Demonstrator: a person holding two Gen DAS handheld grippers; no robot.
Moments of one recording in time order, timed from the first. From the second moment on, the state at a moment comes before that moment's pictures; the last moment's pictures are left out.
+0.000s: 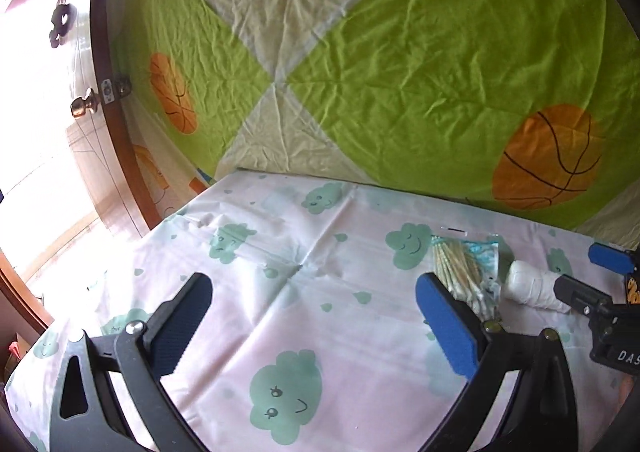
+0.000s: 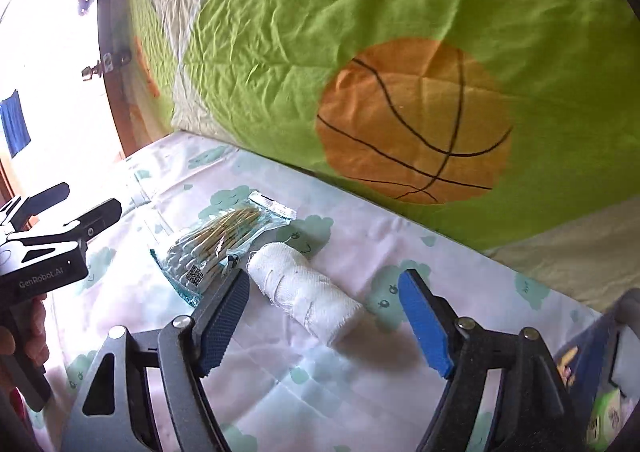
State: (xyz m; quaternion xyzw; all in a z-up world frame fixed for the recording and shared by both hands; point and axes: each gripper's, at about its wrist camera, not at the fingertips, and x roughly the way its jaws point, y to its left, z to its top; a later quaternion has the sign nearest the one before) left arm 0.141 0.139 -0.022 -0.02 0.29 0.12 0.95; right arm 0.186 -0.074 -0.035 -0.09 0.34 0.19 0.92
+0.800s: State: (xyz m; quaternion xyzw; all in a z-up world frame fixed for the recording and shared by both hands) left arm 0.145 0.127 -0.025 0.00 0.30 0.07 0.95; right arm 0.157 -0.100 -0.030 -0.01 0.36 0.14 0.92
